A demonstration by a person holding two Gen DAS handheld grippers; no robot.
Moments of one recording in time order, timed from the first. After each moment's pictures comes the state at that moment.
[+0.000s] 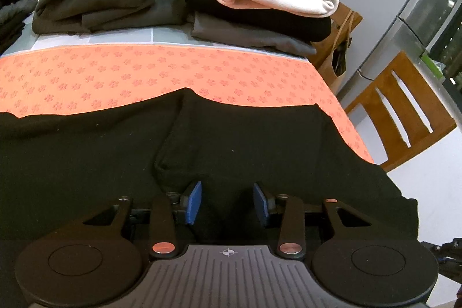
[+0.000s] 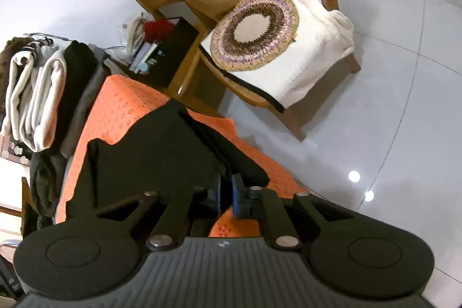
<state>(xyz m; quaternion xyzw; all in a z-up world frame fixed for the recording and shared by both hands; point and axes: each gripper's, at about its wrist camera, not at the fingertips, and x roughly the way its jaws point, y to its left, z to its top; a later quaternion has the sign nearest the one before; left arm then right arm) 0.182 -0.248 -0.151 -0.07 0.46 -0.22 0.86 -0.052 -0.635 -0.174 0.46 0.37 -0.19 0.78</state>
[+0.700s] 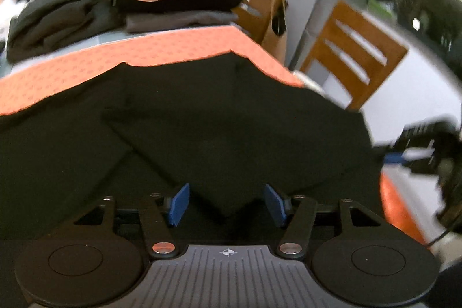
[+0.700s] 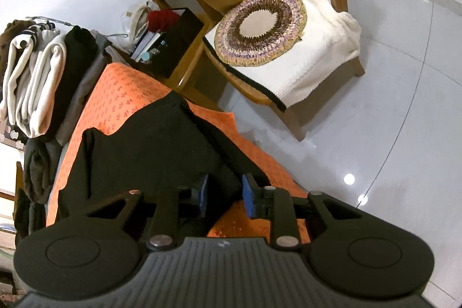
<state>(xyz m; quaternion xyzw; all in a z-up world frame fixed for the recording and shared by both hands) 0.068 -0.276 -0.135 0.05 0.43 -0.30 0.85 -0.039 -0.632 -0.182 0.45 0.39 -0.17 0.79</state>
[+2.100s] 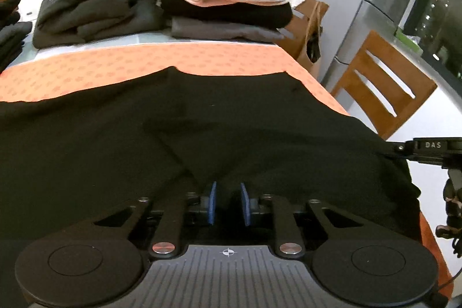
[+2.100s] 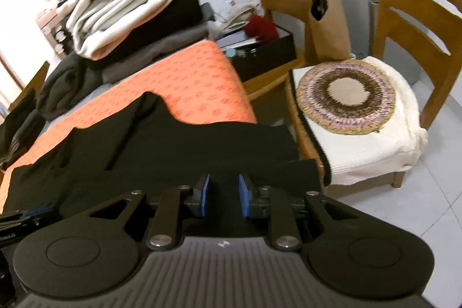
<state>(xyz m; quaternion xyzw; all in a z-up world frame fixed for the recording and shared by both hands) 0.112 -0.238 -0.160 -0.02 0.41 -0.25 0.88 0.047 -0.584 -0.155 0.21 0.38 -0.04 0.90</state>
